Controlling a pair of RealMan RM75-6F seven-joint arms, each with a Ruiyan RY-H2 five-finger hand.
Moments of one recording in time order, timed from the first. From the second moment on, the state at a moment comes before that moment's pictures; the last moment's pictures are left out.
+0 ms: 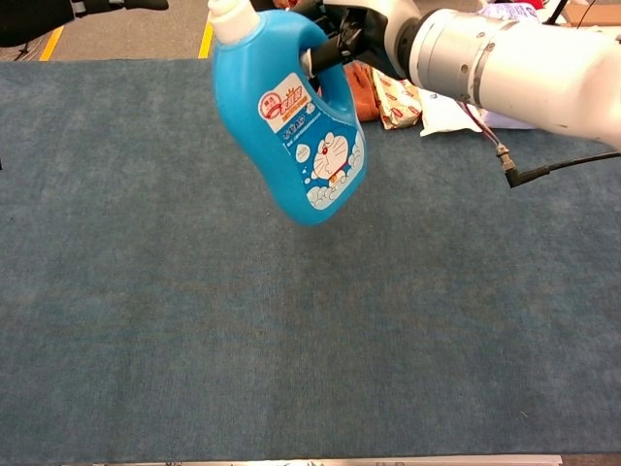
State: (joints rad) left arm -0.75 -0.92 -0.17 -1.78 1.45 0.90 -1.56; right arm 1.01 -1.30 0.37 -1.86 -0.61 0.74 0.23
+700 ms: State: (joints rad) left arm -0.68 -0.92 -0.12 -1.73 1.44 0.94 -0.96; right arm 0.69 -1.18 0.37 -1.99 -0.96 0.87 0.49
